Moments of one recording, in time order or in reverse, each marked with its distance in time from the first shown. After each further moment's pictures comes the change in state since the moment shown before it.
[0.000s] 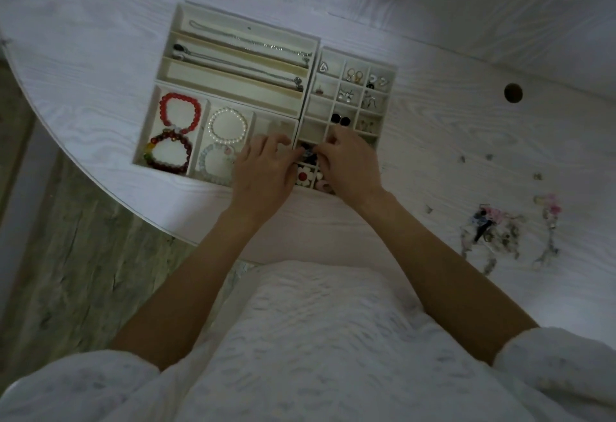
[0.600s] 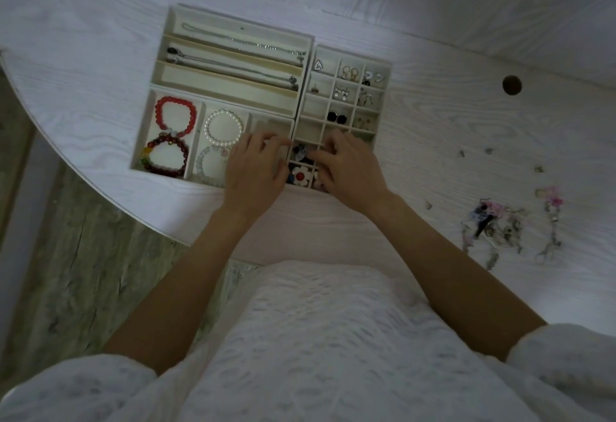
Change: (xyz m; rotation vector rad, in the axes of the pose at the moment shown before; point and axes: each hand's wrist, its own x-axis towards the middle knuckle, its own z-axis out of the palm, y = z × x) left_hand 0.004 -0.002 -0.009 -0.132 0.045 -0.045; right_hand -0.012 0.015 0.000 0.030 -0.074 -0.128
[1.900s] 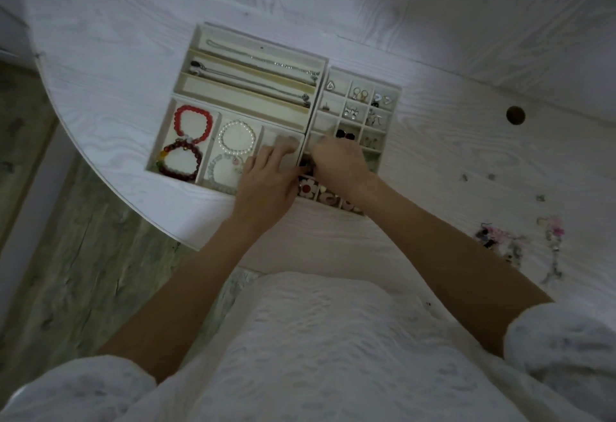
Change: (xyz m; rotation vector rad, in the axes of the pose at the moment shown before) left_hand -0.006 0.002 0.001 0.180 -0.125 0.072; right_hand 0.053 -0.021 -0.021 -0.235 -0.310 -0.040
